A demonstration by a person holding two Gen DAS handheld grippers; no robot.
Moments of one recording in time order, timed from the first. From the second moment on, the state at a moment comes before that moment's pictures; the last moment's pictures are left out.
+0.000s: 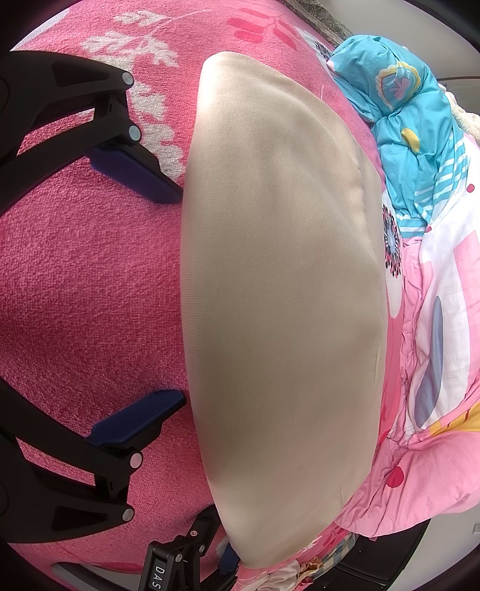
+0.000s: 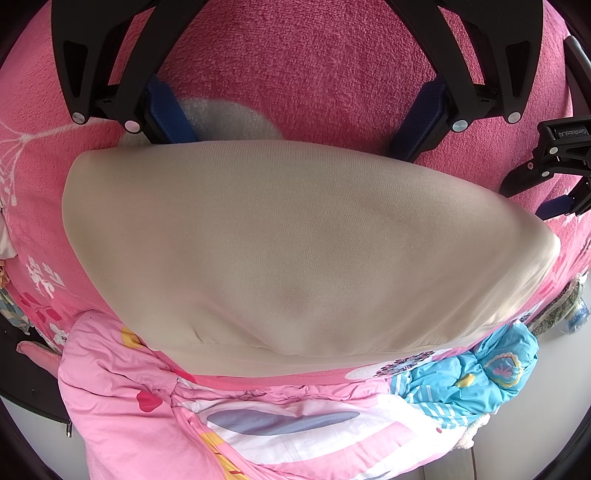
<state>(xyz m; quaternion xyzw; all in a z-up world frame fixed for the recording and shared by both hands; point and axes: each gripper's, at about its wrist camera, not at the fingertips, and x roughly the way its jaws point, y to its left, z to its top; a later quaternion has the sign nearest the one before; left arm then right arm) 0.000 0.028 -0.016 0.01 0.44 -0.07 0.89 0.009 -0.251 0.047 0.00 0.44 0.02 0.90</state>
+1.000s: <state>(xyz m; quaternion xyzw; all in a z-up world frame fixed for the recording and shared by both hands) -0.003 0.029 -0.016 0.01 0.44 -0.07 0.89 0.008 -0.251 0.048 0.00 0.44 0.02 0.90</state>
